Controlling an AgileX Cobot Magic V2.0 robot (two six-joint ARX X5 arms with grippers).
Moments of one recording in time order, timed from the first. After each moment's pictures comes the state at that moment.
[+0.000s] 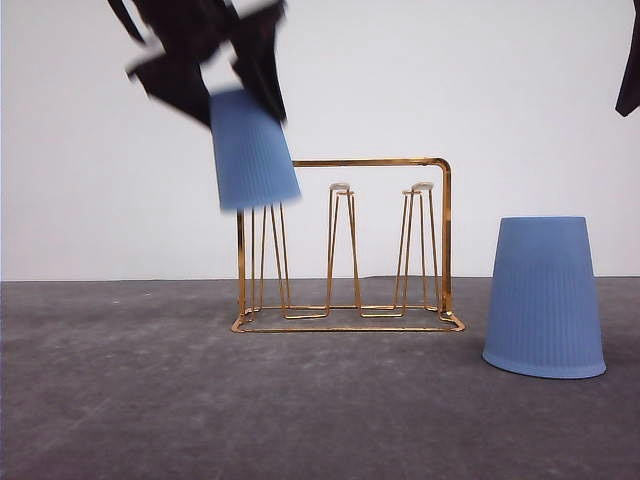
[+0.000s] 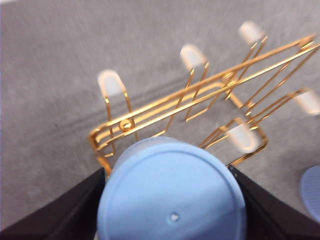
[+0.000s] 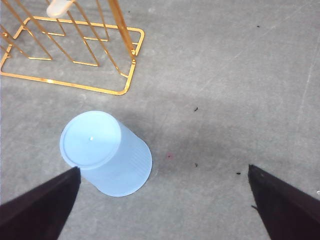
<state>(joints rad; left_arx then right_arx) -0.49 1.69 1.50 -0.54 0.07 -0.04 0.06 0.88 0.85 -0.71 -0.21 0.00</state>
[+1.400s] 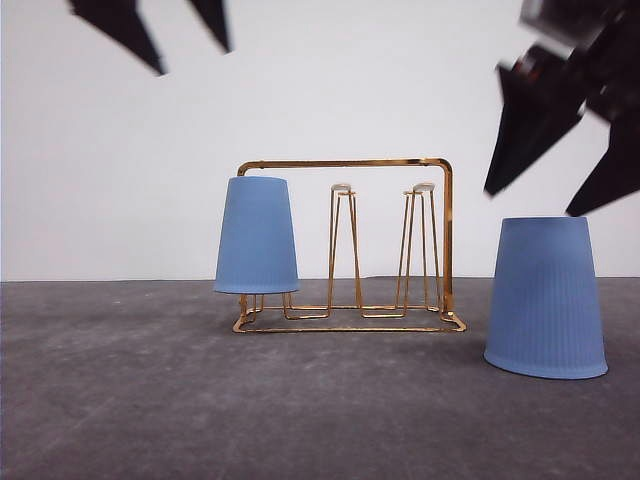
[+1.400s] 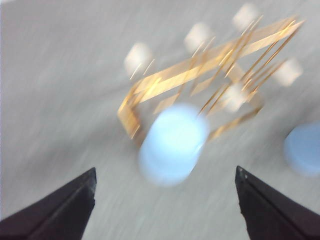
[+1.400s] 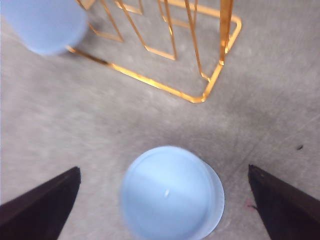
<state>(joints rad) -0.42 1.54 1.69 -0.98 0.08 0.02 0.25 1.23 0.85 -0.46 -0.29 -0.03</state>
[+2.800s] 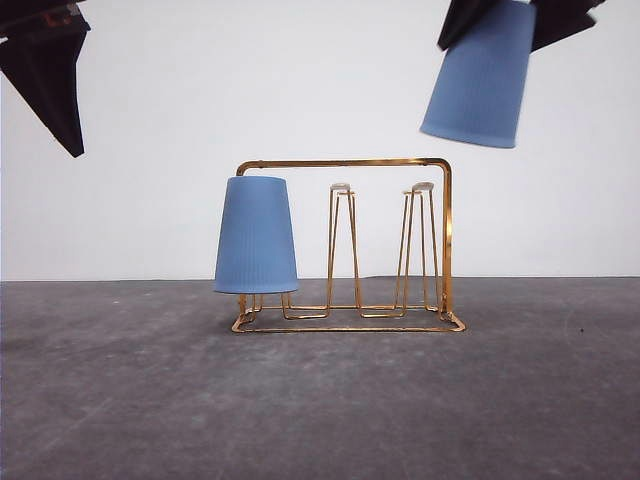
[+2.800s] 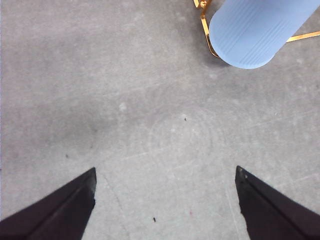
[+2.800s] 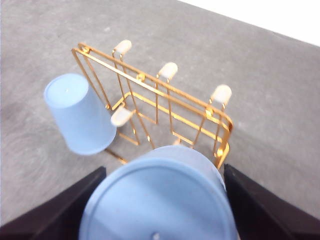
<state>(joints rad) -0.27 1.19 1.09 -0.87 0.08 -0.05 0.31 1.31 1.27 -0.55 -0.29 -0.08</state>
